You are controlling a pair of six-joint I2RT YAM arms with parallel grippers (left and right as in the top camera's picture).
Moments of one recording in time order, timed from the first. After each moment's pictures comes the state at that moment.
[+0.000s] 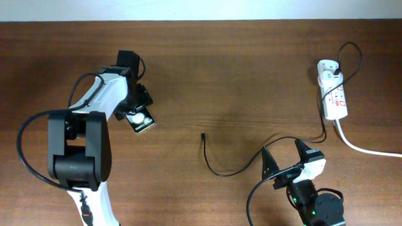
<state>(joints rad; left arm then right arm) -0.08 2.11 1.46 -0.80 -0.10 -0.60 0.26 0.01 0.01 -0.07 -0.02 0.18</state>
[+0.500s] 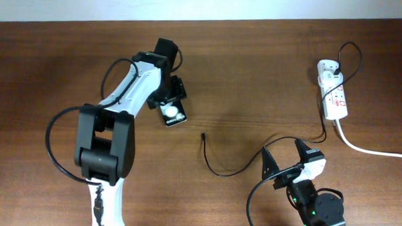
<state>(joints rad) -0.28 2.20 1.73 -0.96 0.03 -0.60 0.26 0.01 0.01 -0.07 -0.02 0.18</state>
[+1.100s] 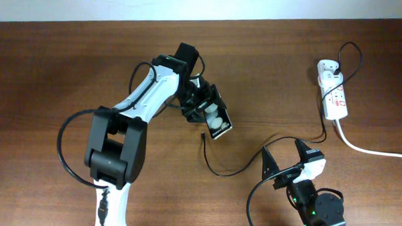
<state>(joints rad) -0.40 2.20 1.75 -0.98 0.67 -0.76 0.26 0.01 0.01 -0.07 -0.02 0.18</state>
